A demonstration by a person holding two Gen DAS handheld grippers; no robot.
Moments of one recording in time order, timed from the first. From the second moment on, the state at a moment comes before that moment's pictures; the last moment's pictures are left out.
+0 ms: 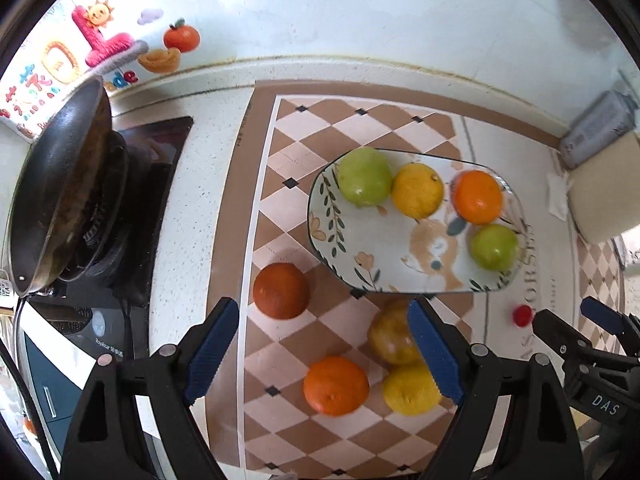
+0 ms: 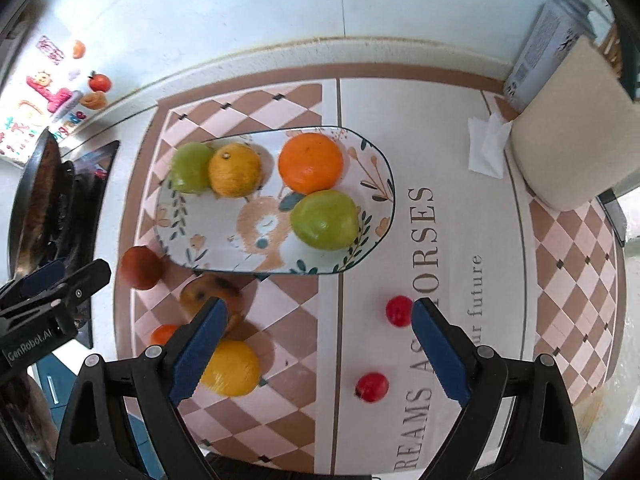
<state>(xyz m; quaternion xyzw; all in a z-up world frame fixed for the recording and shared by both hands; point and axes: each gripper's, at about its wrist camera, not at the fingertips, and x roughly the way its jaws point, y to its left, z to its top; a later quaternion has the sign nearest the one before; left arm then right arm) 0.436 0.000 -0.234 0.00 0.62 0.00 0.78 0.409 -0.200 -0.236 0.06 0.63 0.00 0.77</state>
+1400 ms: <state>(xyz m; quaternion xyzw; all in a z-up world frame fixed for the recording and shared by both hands) 0.366 0.018 -0.201 0.04 0.58 0.02 0.81 0.337 -0.161 -0.260 0.13 0.64 0.06 0.76</state>
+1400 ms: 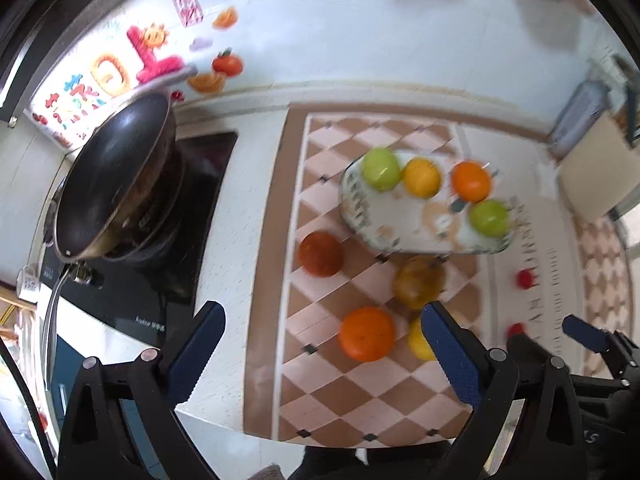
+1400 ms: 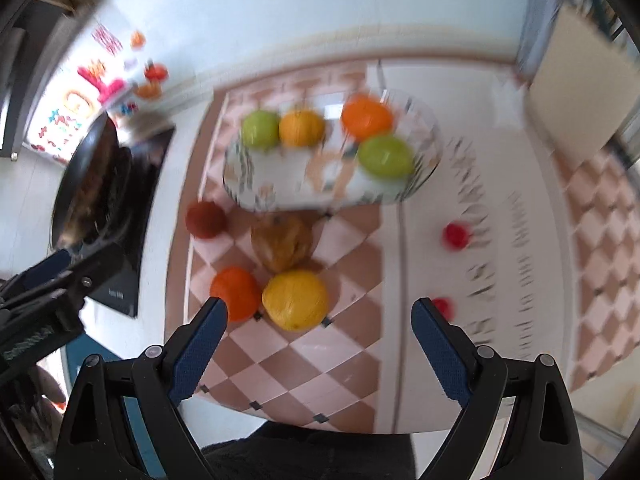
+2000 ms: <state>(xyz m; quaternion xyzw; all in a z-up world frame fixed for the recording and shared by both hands) 0.383 0.041 -0.304 0.01 0.69 0.05 0.72 0.355 -0.122 -0.375 0.10 0.71 0.10 0.69</state>
